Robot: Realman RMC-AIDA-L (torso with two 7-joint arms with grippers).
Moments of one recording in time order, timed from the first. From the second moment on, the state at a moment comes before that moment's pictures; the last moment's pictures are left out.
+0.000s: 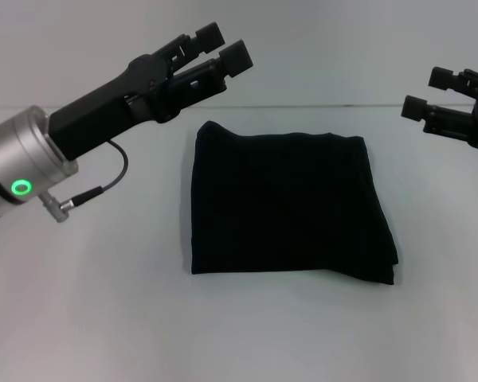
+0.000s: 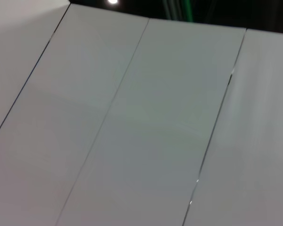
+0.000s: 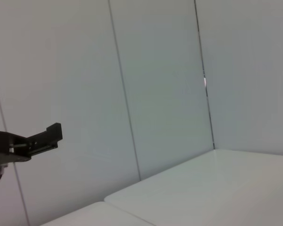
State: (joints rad) left arm -0.62 -2.17 0.56 0.63 1.55 1.72 -1.51; right arm 0.53 2.07 -0.53 -0.87 -1.83 -1.56 1.51
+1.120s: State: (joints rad) left arm -0.67 -2.17 0.61 0.60 1.52 1.78 -1.38; right arm 0.53 2.06 -0.46 -0.87 -1.75 -1.65 1.51
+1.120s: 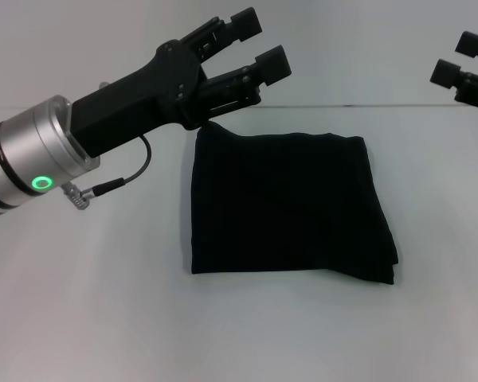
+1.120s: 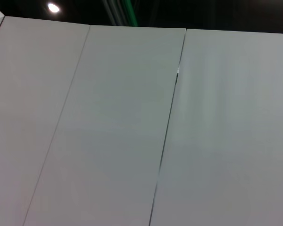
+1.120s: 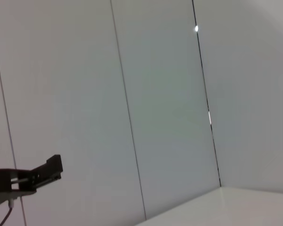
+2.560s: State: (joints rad) left arm -0.66 -2.17 0.63 0.60 1.52 1.80 -1.37; right arm 0.51 2.06 -0.47 -0.87 -1.74 -1.66 1.48
